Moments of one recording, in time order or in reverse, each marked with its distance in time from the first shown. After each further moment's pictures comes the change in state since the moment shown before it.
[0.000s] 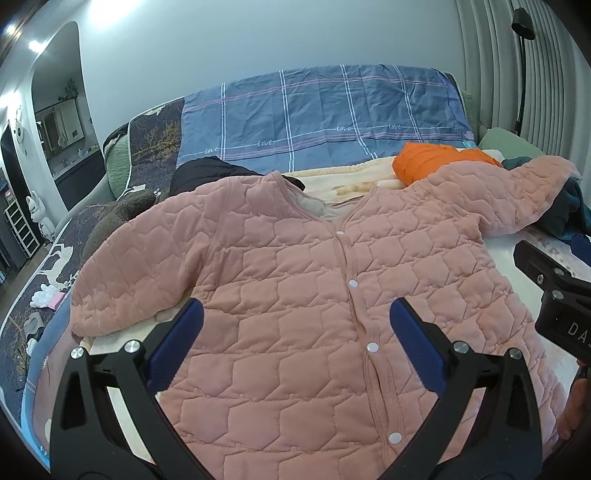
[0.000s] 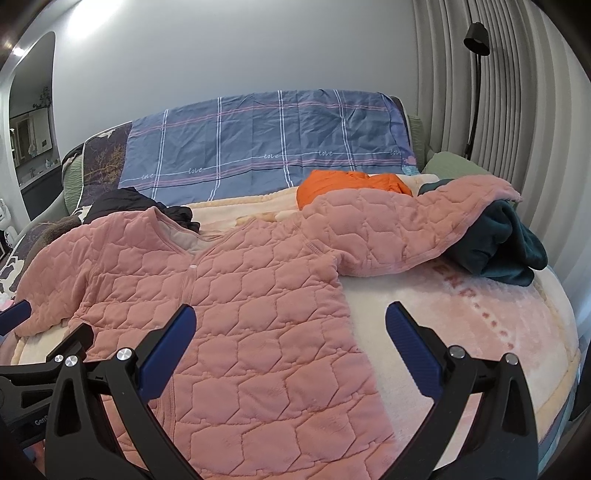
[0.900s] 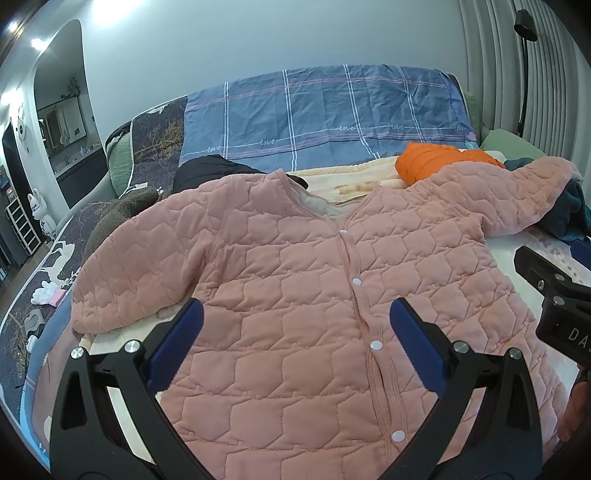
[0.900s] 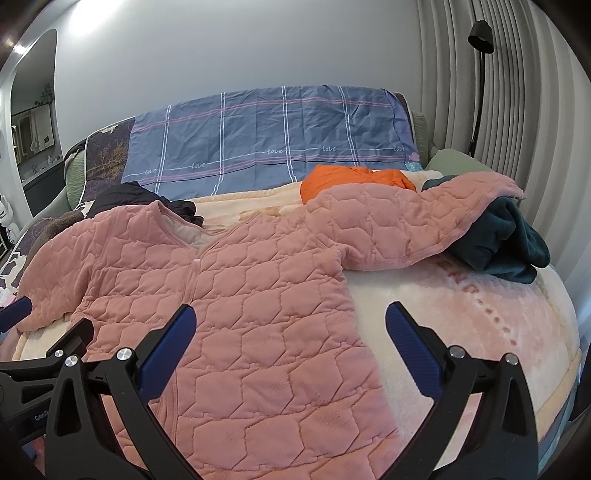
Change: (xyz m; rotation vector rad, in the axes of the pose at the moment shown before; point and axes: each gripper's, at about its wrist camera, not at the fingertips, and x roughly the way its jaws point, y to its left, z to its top) left arm -0.001 0.004 -0.001 0.000 0.001 0.007; right arm 0.000 0.004 -0.004 -0.009 0.014 0.007
